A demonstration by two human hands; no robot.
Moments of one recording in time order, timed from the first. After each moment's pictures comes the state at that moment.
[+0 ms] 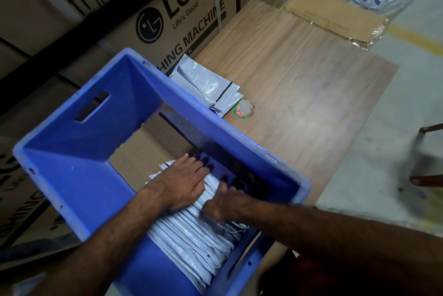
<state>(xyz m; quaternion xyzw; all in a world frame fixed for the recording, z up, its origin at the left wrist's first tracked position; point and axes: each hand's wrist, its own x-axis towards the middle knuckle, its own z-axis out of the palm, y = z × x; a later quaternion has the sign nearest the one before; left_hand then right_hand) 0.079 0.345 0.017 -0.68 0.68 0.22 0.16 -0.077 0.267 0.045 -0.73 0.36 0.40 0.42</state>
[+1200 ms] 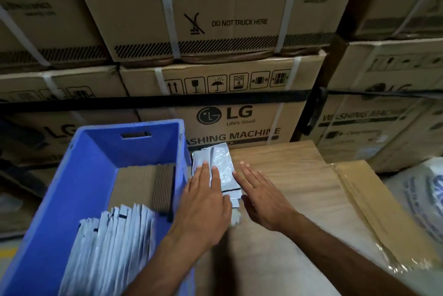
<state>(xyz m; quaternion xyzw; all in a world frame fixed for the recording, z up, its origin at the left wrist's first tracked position) -0.022 0.125 0.159 -0.98 0.17 0.03 -0.10 -0.008 -0.075 0.067 -0.98 -0.17 0.03 0.11</state>
